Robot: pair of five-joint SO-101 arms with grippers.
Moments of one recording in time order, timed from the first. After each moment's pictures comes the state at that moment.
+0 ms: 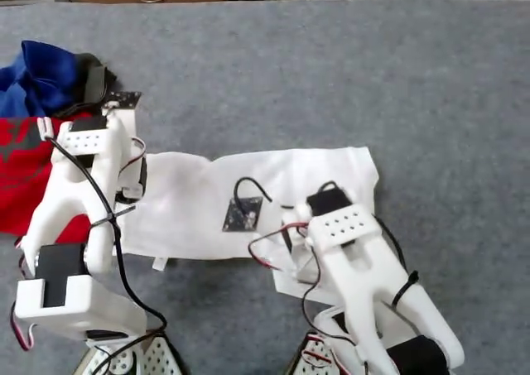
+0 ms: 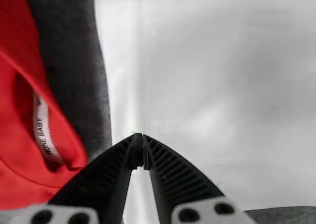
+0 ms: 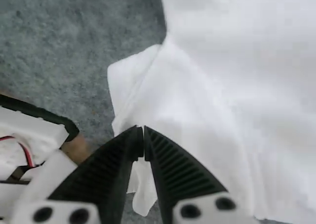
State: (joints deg) left arm -11.3 1.6 22.3 72.7 -7.8; right arm -20.0 -30.4 59.6 77.0 56.7
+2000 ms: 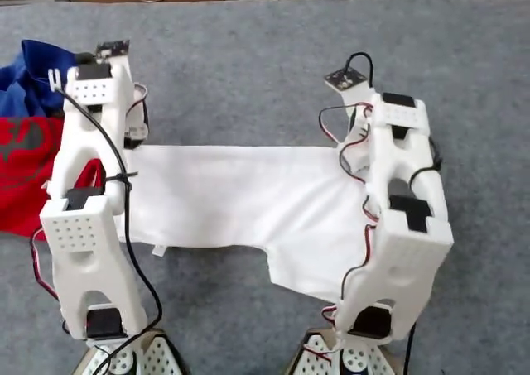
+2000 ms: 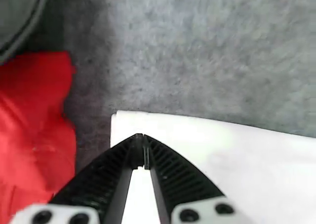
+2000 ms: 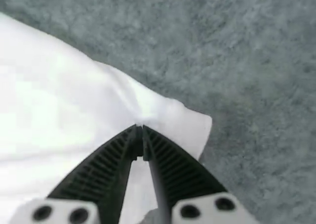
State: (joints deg) left arm -10.6 35.2 -30.1 85.4 2.7; right arm 10.2 25.3 0.0 67.0 38.6
